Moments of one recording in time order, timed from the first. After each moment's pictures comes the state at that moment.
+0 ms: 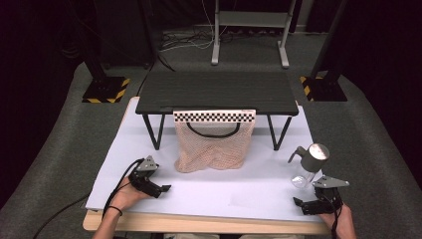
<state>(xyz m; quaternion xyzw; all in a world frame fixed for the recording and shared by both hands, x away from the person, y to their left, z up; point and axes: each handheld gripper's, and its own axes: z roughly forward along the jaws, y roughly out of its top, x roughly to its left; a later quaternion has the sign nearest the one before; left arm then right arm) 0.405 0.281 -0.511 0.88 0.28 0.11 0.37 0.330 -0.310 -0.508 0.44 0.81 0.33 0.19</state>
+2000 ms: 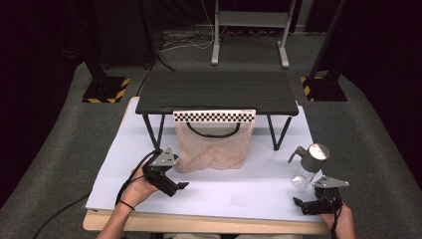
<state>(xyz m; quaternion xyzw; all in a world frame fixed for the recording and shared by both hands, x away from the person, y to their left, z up) 0.386 0.211 -0.422 0.90 0.17 0.13 0.39 0.329 -0.308 -0.507 0.45 0.81 0.32 0.19</state>
